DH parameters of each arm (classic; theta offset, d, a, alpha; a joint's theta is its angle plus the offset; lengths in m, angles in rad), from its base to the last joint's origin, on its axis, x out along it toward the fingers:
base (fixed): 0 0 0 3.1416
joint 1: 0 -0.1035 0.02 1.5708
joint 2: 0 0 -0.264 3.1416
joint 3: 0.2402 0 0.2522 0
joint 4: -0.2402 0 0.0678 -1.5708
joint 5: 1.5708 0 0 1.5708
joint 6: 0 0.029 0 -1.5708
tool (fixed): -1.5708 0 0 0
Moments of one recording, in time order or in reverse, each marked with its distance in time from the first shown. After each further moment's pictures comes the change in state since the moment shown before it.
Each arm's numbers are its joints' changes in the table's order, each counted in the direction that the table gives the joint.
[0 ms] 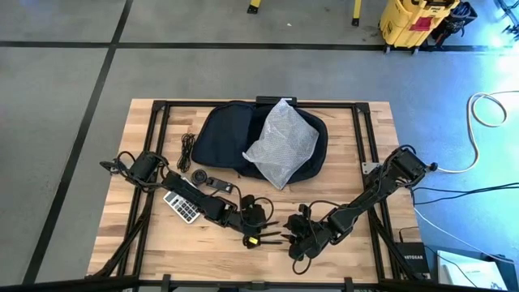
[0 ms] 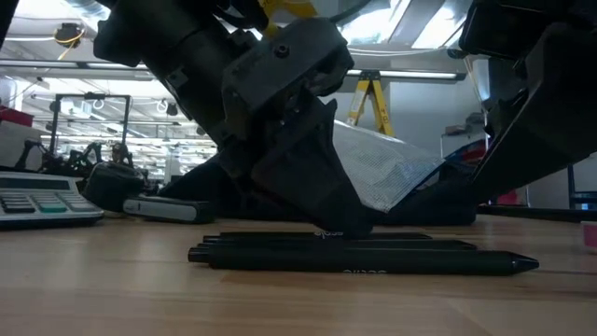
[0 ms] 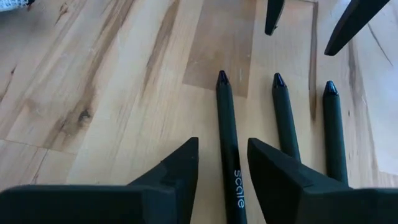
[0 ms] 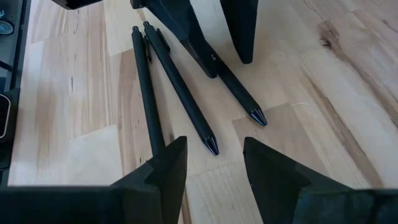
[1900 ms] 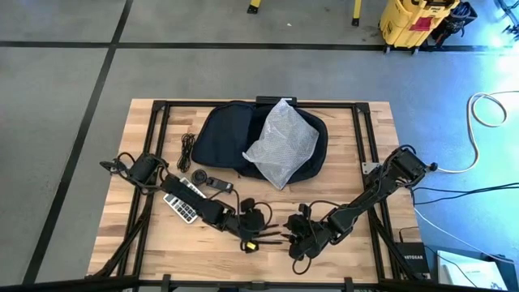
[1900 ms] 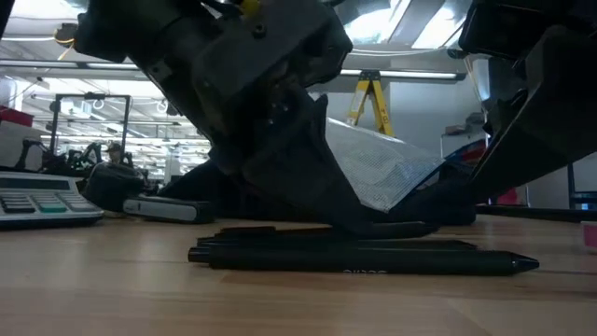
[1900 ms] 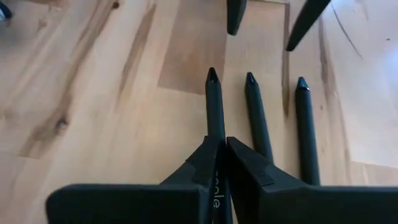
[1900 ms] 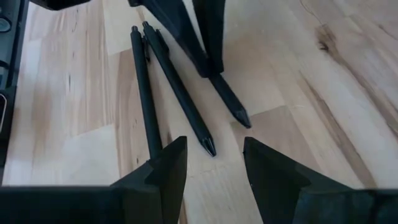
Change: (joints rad) left arm 0.031 0.005 -0.003 0.040 0.034 0.058; right arm 0.000 0.000 0.000 -0.003 -0.007 -0.018
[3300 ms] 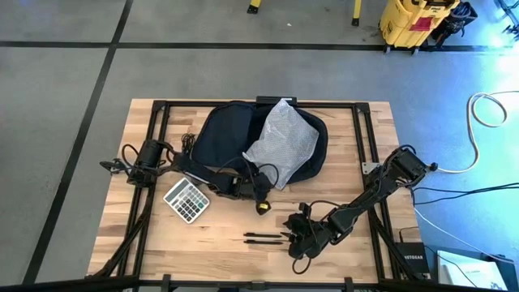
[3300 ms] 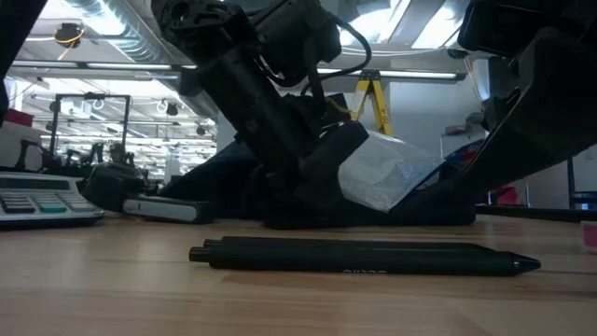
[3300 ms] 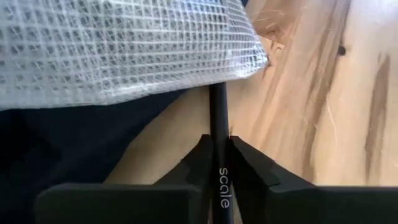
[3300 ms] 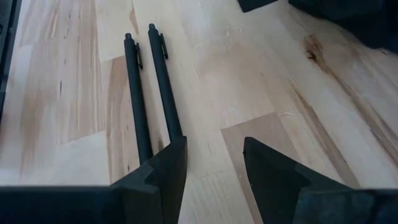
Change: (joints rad) left arm -0.255 -0.005 0.003 -0.135 0.007 -0.031; right arm 0.000 0.000 0.000 -0.005 -0.038 -0.008
